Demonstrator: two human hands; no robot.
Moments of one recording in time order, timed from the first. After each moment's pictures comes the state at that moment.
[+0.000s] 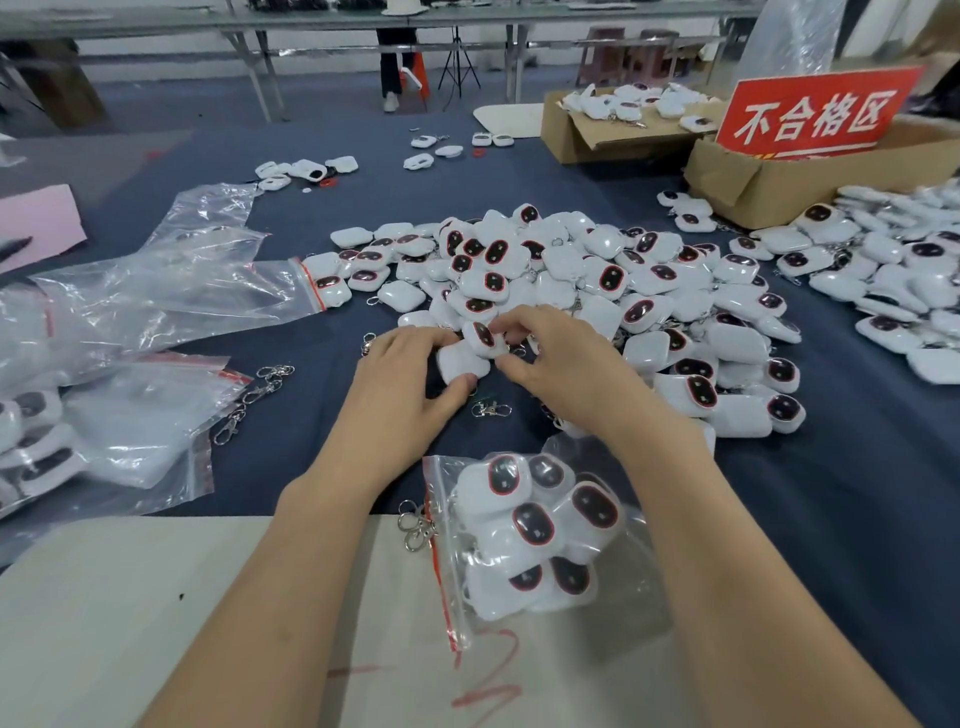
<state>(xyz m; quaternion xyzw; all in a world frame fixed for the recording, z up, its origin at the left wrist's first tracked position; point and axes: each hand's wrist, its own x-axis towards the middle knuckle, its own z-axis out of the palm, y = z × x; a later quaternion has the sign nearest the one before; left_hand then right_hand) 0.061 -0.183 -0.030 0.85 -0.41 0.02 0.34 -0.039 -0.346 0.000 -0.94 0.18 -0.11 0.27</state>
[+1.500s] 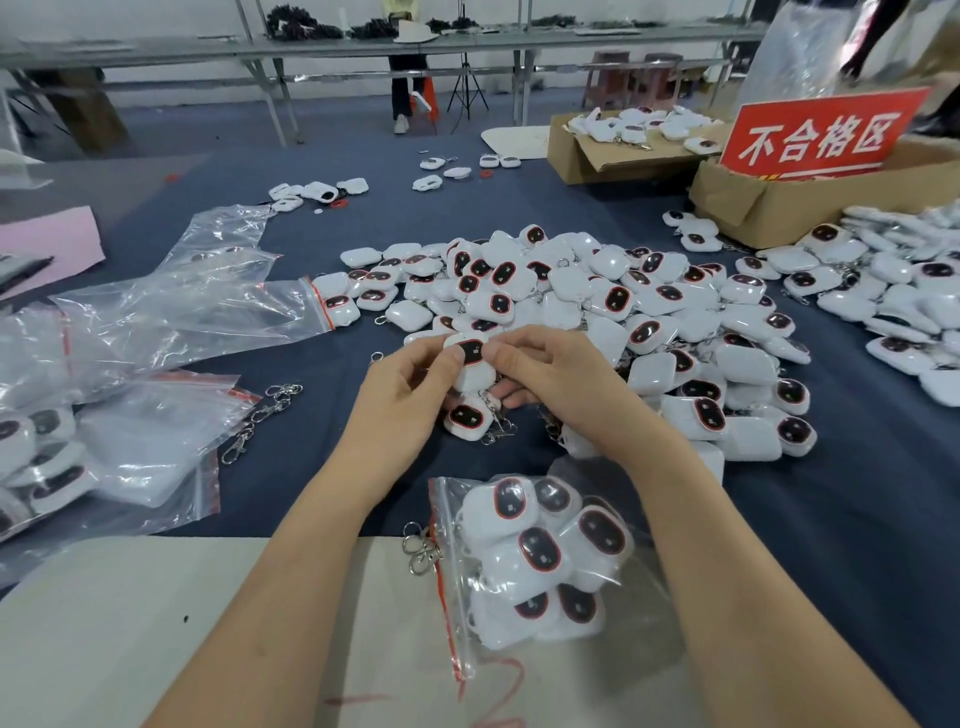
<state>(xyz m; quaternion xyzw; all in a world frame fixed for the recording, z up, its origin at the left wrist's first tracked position) 0.053 -0.189 -0.014 0.72 -0.30 -0.13 0.62 -0.032 -0.346 -0.007 -0.75 0.13 -0.14 0.63</state>
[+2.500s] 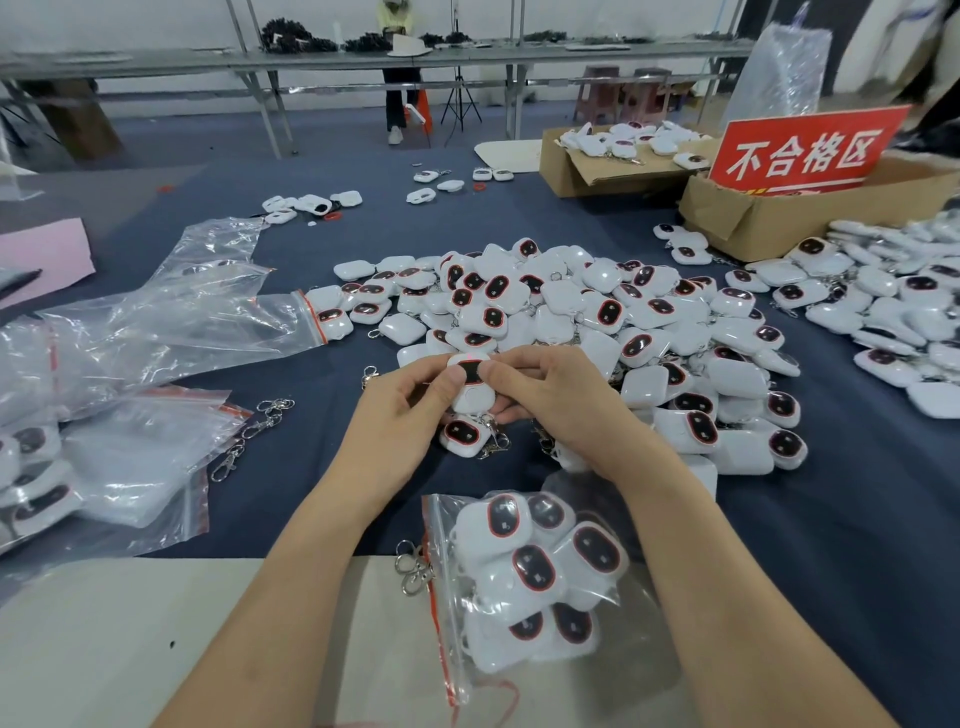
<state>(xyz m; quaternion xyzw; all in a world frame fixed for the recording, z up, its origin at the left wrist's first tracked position) 0.055 -0.189 -0.017 0.70 -0.34 -0.15 0.61 -0.029 -0.348 -0.014 -0.75 0.14 -0.15 0.63</state>
